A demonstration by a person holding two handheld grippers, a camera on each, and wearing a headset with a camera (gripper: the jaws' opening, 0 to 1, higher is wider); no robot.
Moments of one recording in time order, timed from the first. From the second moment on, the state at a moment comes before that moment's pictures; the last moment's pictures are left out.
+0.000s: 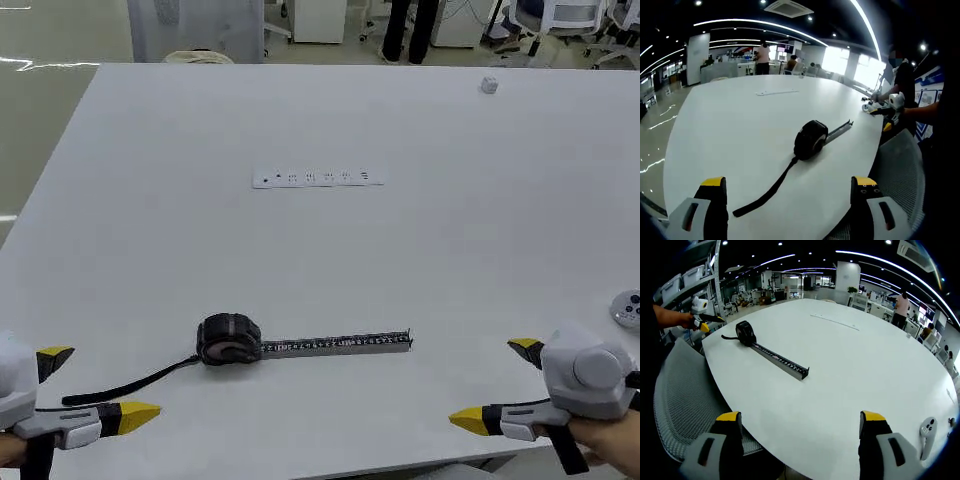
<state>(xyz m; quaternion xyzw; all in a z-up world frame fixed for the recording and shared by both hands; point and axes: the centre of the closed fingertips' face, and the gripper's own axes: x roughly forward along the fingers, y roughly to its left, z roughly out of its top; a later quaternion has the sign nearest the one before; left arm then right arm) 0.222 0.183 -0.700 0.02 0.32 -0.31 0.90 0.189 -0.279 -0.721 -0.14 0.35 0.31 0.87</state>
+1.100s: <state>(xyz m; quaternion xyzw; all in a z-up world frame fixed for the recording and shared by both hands) 0.180 0.187 -0.700 0.01 0.32 -0.30 0.90 0.157 -0.297 -0.703 -0.12 0.33 0.29 0.89</state>
